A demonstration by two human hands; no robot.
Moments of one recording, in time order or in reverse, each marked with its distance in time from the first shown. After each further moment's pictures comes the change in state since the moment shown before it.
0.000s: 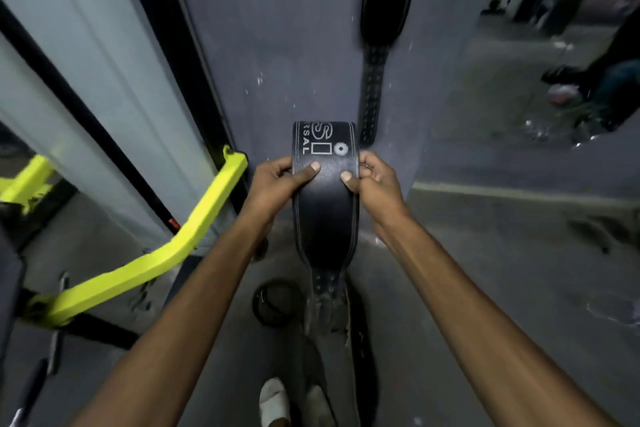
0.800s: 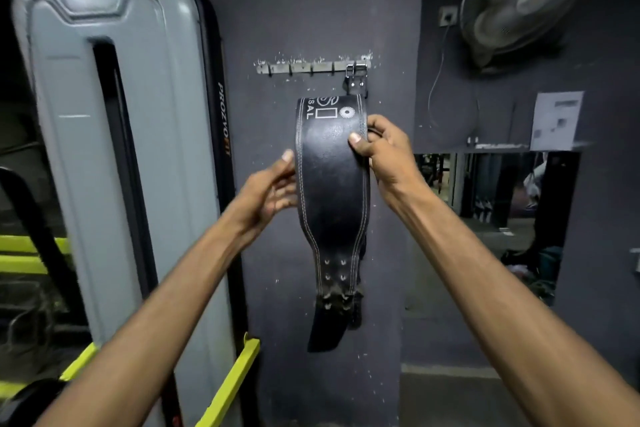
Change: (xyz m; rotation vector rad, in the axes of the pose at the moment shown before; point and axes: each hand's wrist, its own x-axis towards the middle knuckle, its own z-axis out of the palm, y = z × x) left_hand -0.218 0.431 -0.057 -0.078 -0.280 0.491; right_hand -0.219 -0.477 0.053 0.030 -0.046 -0.744
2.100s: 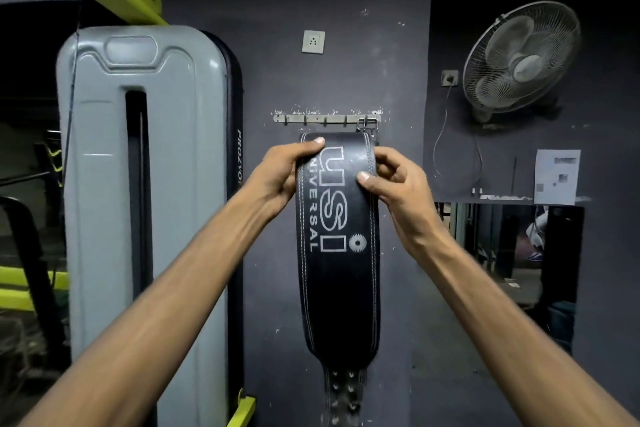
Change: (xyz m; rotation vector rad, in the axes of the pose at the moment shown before) left_hand 0.038 0.111 -0.002 -0.133 0.081 0.074; right_hand -0.004 -0.040 0.024 -0.059 -0.145 -0.199
